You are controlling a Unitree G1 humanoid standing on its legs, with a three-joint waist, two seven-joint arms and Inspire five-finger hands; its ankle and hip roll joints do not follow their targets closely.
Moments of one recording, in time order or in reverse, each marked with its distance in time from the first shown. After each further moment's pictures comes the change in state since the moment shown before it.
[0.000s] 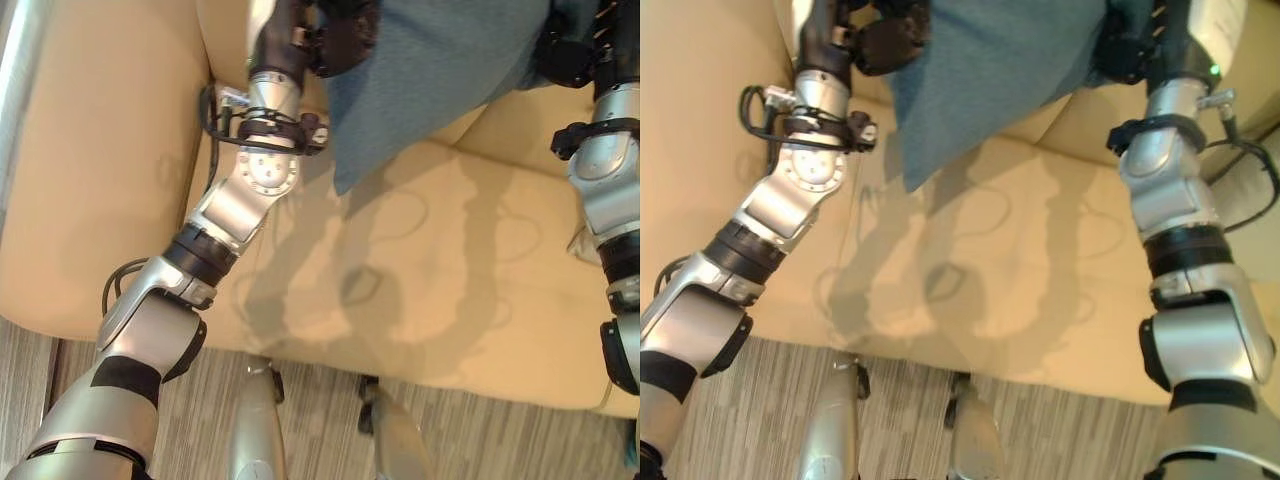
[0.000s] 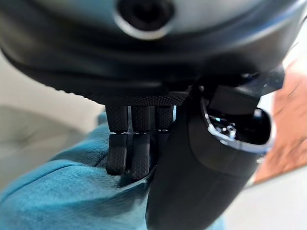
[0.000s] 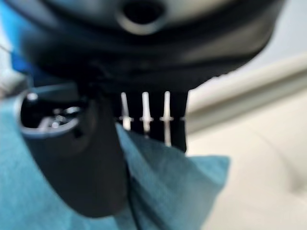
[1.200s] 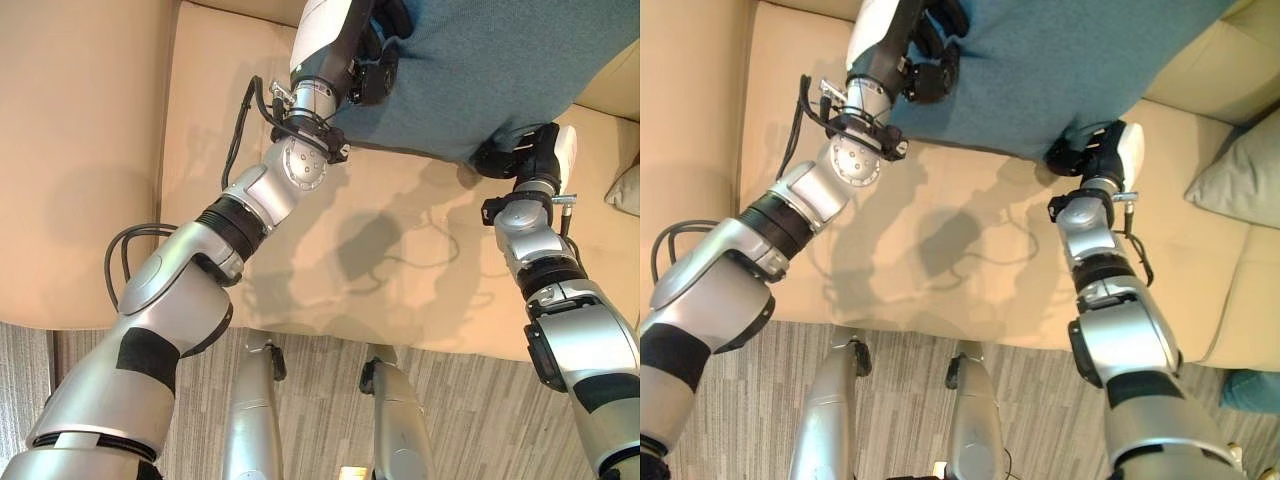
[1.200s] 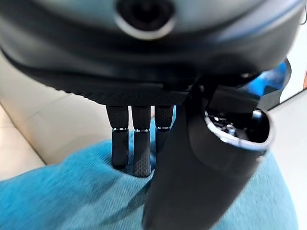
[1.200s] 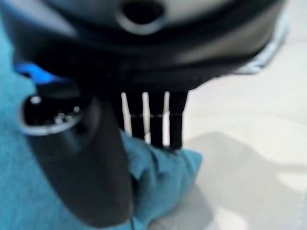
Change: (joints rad) left arm -0.210 -0.073 -0.210 0.405 0.083 -0.002 -0.038; right arm 0.043 0.302 -0.114 0.304 0.285 0.003 -0.019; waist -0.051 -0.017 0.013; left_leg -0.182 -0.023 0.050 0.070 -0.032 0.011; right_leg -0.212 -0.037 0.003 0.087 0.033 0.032
